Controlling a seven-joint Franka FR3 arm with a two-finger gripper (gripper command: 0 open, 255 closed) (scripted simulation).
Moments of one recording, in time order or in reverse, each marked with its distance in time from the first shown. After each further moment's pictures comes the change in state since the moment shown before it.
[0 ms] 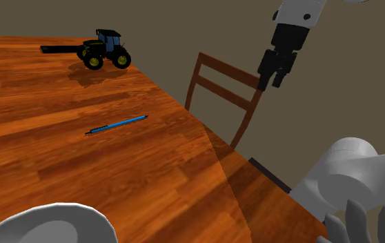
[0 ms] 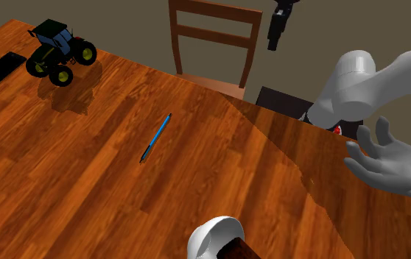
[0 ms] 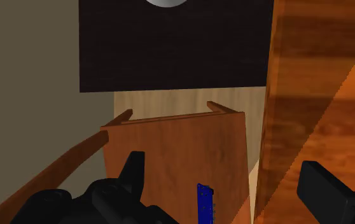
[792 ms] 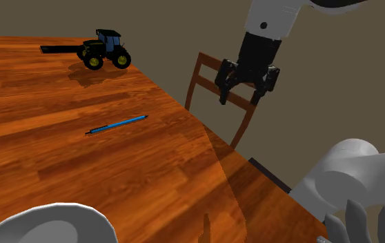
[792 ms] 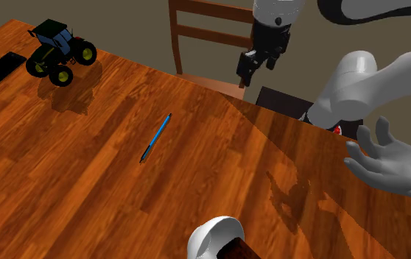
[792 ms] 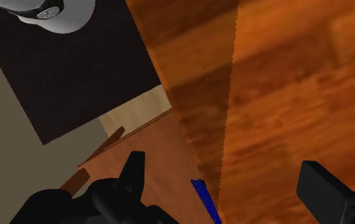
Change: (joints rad) arm -0.076 0.019 0.333 -0.026 0.212 0.139 0.600
